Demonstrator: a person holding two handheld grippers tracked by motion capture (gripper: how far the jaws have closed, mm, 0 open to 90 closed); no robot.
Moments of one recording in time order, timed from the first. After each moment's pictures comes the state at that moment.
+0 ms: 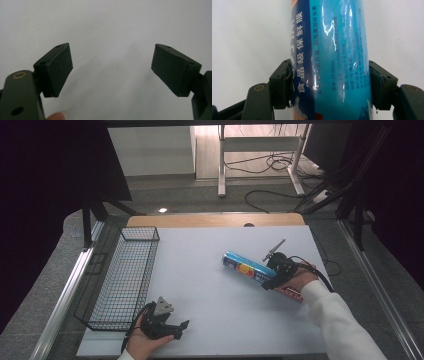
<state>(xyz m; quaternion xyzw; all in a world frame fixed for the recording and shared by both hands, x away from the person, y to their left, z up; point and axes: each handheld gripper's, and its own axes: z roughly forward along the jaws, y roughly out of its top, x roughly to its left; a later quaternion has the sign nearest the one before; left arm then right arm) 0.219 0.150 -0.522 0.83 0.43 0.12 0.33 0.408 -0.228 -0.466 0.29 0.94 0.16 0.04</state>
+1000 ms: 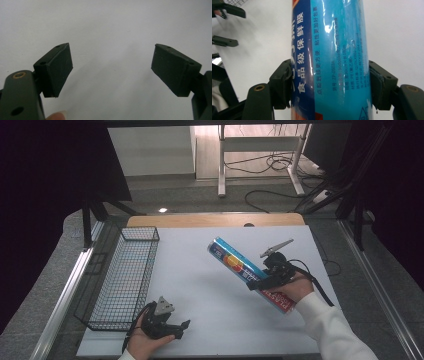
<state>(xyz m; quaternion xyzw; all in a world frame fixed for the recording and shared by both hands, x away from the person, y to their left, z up) 0.219 0.148 -0.520 0.83 0.43 0.12 0.34 0.362 -0.201 -0.425 0.33 0.89 0.31 0.00</state>
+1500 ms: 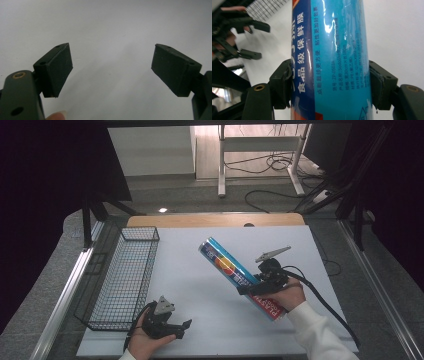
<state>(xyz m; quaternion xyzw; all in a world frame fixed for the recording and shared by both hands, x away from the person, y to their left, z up) 0.220 0.145 -0.517 0.82 0.43 0.10 0.36 0.345 -0.186 -0.434 0.34 0.87 0.37 -0.04</state>
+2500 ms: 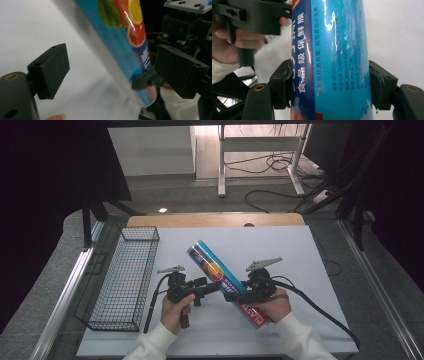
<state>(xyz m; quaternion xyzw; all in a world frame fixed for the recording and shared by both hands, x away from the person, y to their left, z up) 0.300 0.102 -0.488 0.65 0.45 -0.13 0.60 0.325 -0.160 -0.455 0.32 0.84 0.43 -0.05</state>
